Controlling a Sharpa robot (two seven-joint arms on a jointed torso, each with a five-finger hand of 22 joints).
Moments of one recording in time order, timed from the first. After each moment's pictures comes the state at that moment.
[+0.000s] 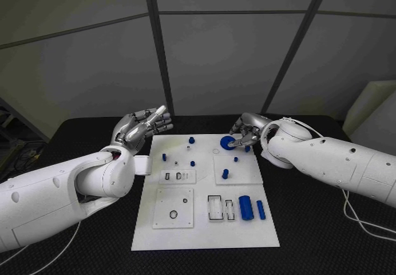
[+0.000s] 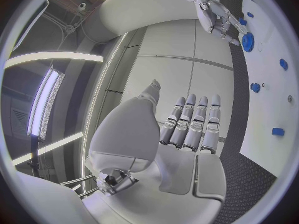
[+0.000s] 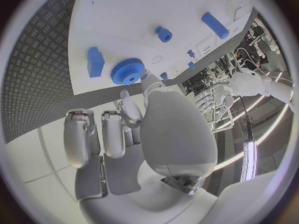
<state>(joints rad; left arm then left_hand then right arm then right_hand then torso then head) 1.19 -0.89 0.05 1.62 0.10 -0.46 0.54 1.33 -0.03 0.10 0.14 0.09 0.77 0.20 0.09 0.08 0.81 0.22 0.21 0.06 0.77 0.21 0.06 0.06 0.14 0.61 0.28 0.27 0.12 1.28 -0.61 0.04 1.20 -1.40 -0.23 -0.26 1.38 -0.19 0.12 0.25 0.13 0.95 0.11 0.06 0.08 1.40 0.03 1.15 1.19 1.47 -0.05 1.47 1.31 0.03 1.46 0.06 1.53 1.31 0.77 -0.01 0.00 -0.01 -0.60</state>
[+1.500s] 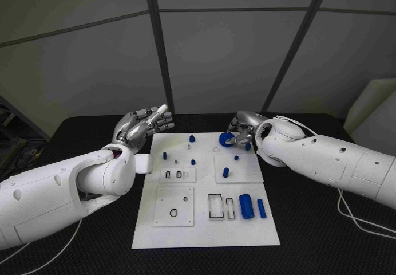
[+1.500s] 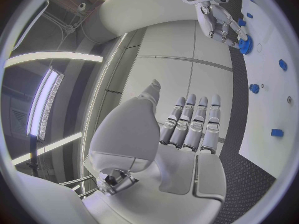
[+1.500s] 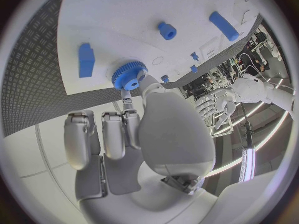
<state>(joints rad) 1.19 -0.89 0.05 1.61 0.09 -0.45 0.53 1.33 -0.03 0.10 0.13 0.09 0.77 0.20 0.09 0.08 0.81 0.22 0.21 0.06 0.76 0.21 0.06 0.06 0.14 0.61 0.28 0.27 0.12 1.28 -0.57 0.04 1.17 -1.47 -0.25 -0.28 1.42 -0.09 0.16 0.18 0.15 1.08 0.11 0.11 0.11 1.47 0.00 1.44 1.31 1.47 -0.06 1.50 1.31 0.01 1.47 0.05 1.56 1.31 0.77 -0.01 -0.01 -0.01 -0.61</state>
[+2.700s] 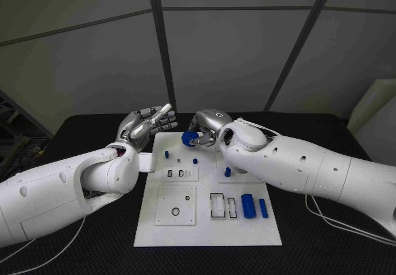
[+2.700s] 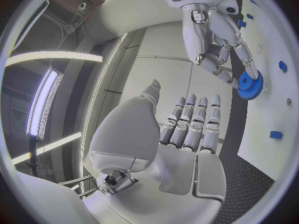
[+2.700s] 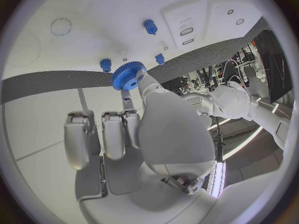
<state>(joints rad) 1.19 -0.88 0.05 1.61 0.09 -0.45 0.53 1.33 -0.03 0.10 0.13 0.09 0.77 0.20 0.09 0.08 0.81 0.22 0.20 0.06 0.75 0.21 0.06 0.06 0.14 0.61 0.28 0.27 0.12 1.28 -0.37 0.03 1.22 -1.66 -0.33 -0.29 1.42 -0.08 0.17 0.16 0.16 1.08 0.11 0.10 0.11 1.47 0.00 1.44 1.31 1.47 -0.06 1.50 1.31 0.01 1.47 0.05 1.57 1.31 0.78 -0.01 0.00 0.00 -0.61</state>
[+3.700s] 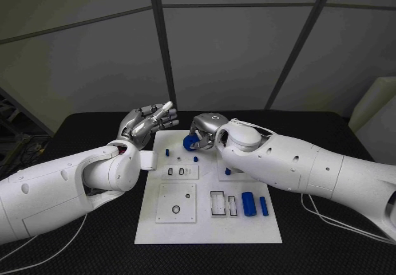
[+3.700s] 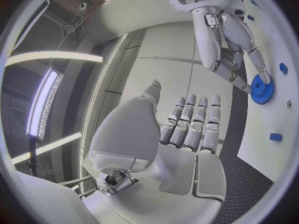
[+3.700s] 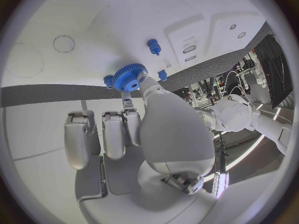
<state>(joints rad) 1.19 -0.88 0.05 1.61 0.09 -0.45 0.53 1.34 -0.03 0.10 0.13 0.09 0.77 0.20 0.09 0.08 0.81 0.22 0.20 0.06 0.75 0.21 0.06 0.06 0.14 0.61 0.28 0.27 0.12 1.28 -0.33 0.01 1.17 -1.70 -0.23 -0.31 1.37 -0.08 0.16 0.15 0.15 1.01 0.11 0.07 0.15 1.47 0.02 1.41 1.31 1.47 -0.05 1.50 1.31 0.02 1.47 0.05 1.57 1.31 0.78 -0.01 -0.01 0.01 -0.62</state>
